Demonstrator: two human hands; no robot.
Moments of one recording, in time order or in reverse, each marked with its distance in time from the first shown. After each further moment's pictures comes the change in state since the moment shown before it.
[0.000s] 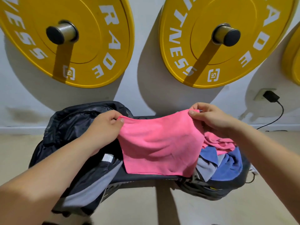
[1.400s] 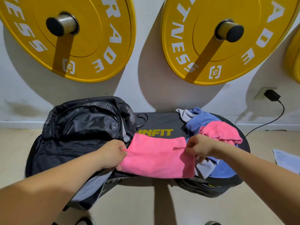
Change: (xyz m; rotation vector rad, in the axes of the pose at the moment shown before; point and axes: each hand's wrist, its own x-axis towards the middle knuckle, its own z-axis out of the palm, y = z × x) left_hand -0.017 -0.080 0.046 0.324 -0.434 -0.209; right_hand -0.008 0.086 0.026 -0.690 -0.225 0.321
